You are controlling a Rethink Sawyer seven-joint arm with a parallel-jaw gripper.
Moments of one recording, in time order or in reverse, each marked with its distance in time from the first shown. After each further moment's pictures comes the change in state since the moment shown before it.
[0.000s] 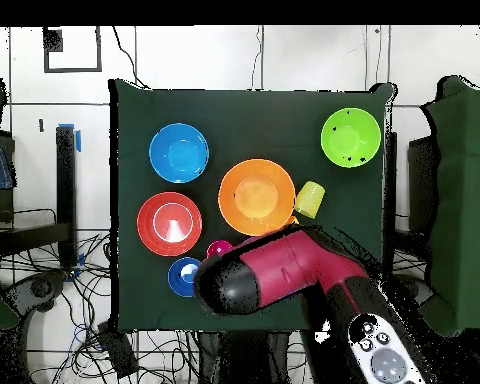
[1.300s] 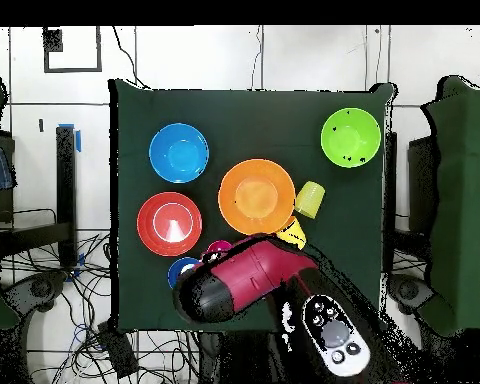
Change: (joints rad) arm 0.185 0.147 -0.111 0.014 -0.038 -0.239 0.016
